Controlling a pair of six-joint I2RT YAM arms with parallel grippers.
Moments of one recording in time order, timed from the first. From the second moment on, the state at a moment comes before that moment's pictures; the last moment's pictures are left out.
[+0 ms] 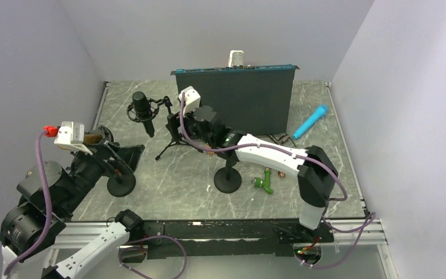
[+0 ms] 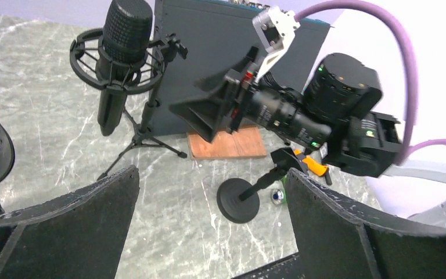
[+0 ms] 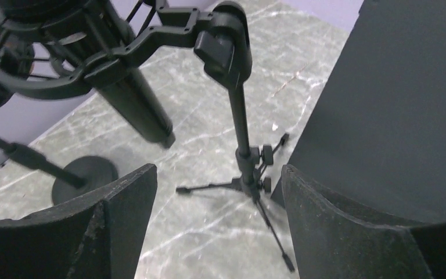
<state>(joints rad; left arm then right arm) -0.60 0.54 1.37 -0.93 -0.22 -0.46 1.00 1.75 1.44 0.10 0.19 0.18</state>
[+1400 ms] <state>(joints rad) -0.60 0.47 1.38 -1.04 -0.21 -0.47 1.00 1.97 1.42 0.52 0.12 0.03</state>
